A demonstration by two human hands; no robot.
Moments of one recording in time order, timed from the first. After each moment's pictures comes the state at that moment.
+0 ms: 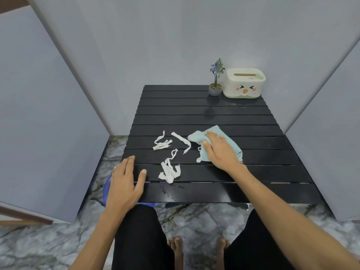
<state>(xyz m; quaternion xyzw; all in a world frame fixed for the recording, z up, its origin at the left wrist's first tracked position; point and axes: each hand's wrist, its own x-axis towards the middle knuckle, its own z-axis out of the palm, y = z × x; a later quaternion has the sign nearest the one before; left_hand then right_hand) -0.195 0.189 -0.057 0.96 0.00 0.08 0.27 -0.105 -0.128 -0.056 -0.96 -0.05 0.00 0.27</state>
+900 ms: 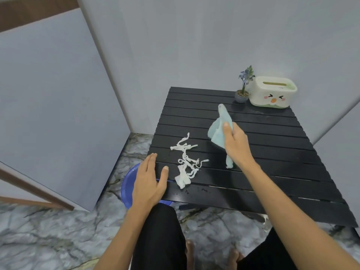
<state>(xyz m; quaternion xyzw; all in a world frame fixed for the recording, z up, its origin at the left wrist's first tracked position) -0.198 0.189 -0.060 0.93 0.06 0.11 0.35 -0.094 -0.070 0.000 -0.85 0.02 -0.10 0.51</state>
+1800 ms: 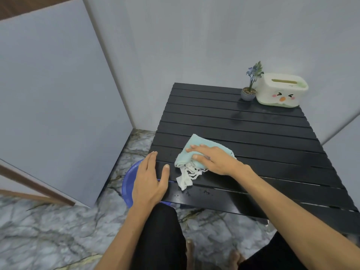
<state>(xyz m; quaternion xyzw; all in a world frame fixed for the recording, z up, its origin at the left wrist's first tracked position) -0.194 0.186 -0.066 0.93 0.09 0.13 0.35 -0.089 -0.049 -0.044 -0.90 -0.29 0.15 0.29</state>
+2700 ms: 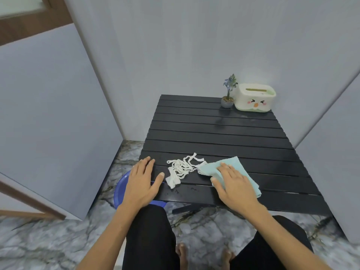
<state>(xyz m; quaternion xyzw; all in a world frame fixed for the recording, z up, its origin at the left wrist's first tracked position) -0.197 0.196 -0.061 0.97 -0.04 0.07 0.24 -0.213 -0.106 -0.043 -0.99 -0.04 0.01 0.13</state>
